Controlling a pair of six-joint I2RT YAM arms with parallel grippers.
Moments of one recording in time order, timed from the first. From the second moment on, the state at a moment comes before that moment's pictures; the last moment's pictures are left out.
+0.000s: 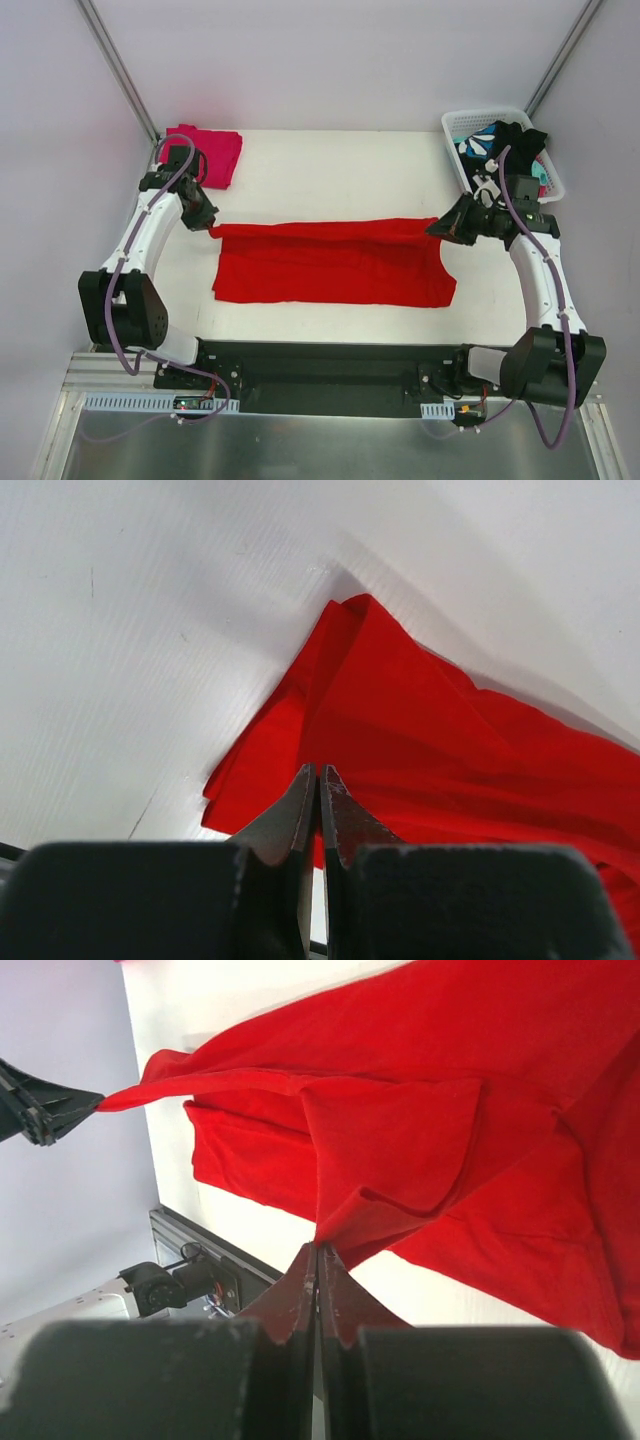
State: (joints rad) left arm -0.02 1.49 1.30 -0.94 -0.11 -0.62; right arm -0.12 1.23 1.07 -0.76 -0.77 0.38
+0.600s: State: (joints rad) left arm -0.02 1.40 1.16 -0.93 -0.11 -0.65; right arm -0.11 1.13 0.93 -0.86 -0.61 0.32
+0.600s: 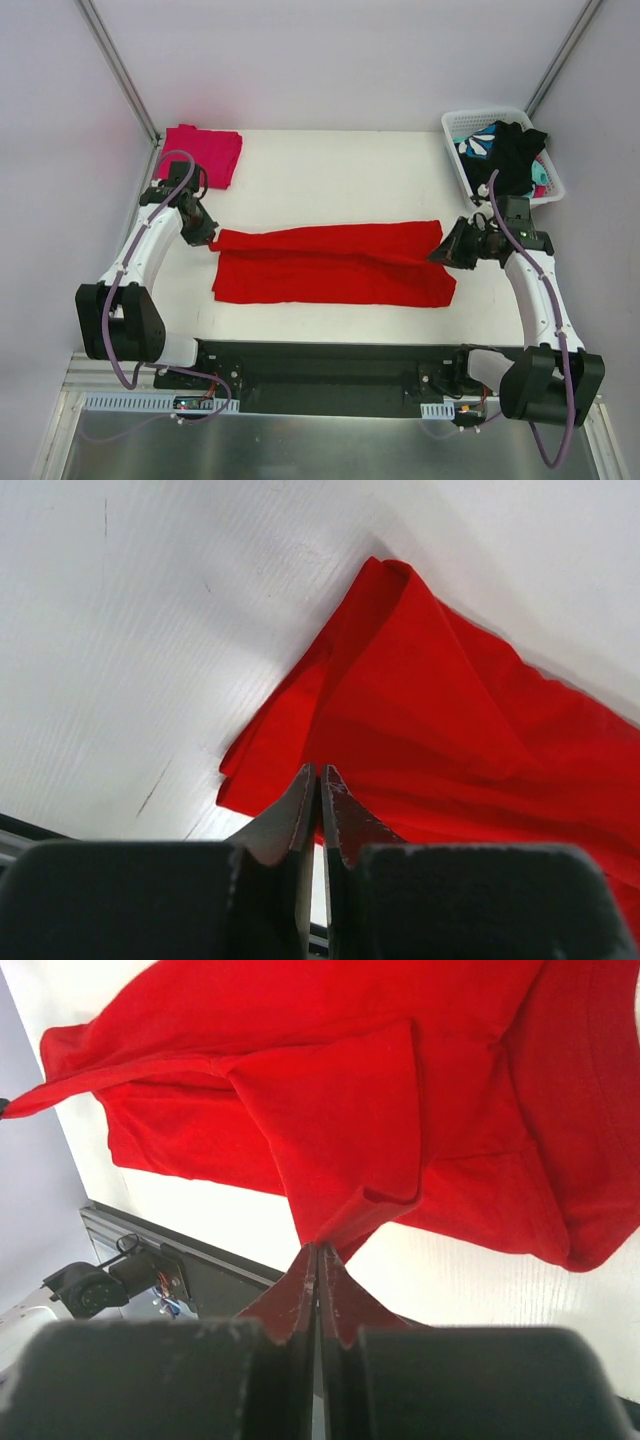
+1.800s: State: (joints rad) left arm -0.24 1.60 1.14 -0.71 -0.08 -0.67; right arm -0.04 1.44 1.01 -0.69 -0.56 0.33
